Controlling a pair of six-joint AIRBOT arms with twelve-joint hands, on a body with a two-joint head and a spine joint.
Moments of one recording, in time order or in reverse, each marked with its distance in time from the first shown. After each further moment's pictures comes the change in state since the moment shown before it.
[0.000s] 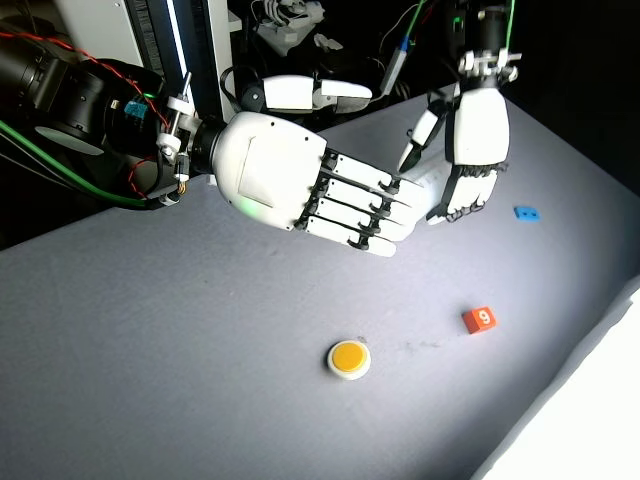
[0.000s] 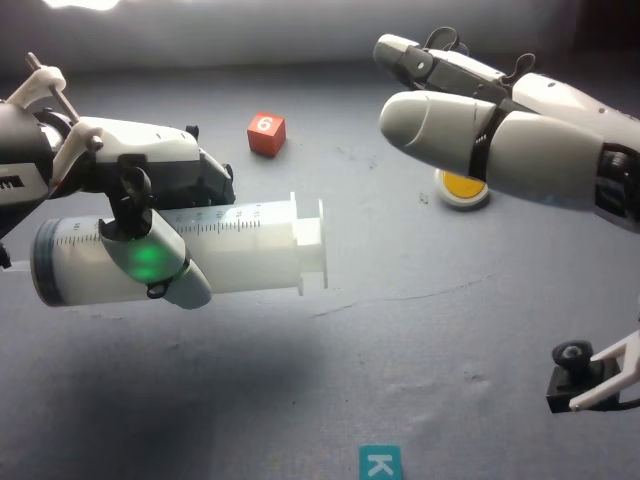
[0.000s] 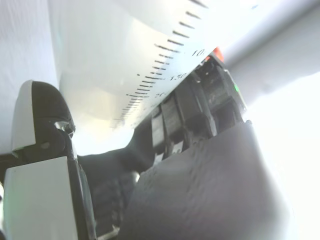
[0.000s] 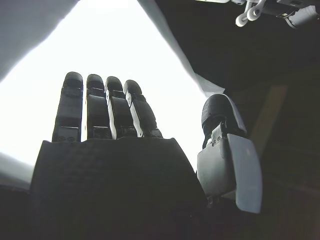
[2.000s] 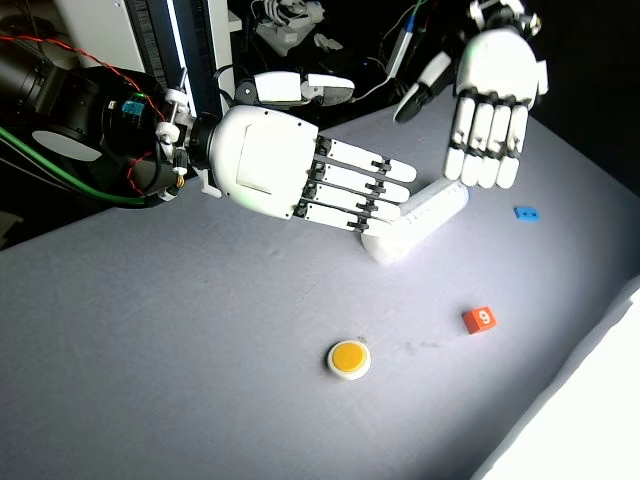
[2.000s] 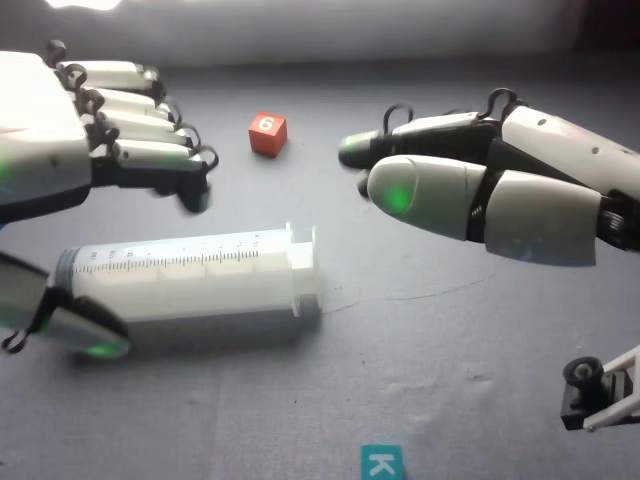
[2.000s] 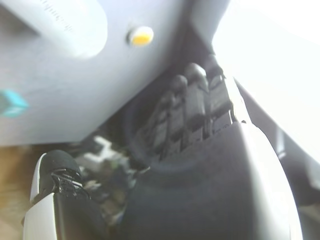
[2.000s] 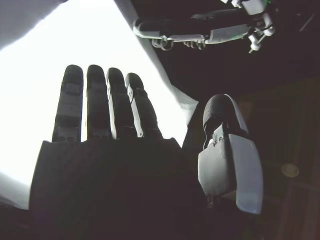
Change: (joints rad) left arm 0.130 0.367 -0.046 0.594 -1.073 0.001; right arm -0.058 -0.005 0.000 -0.131 0.060 -0.045
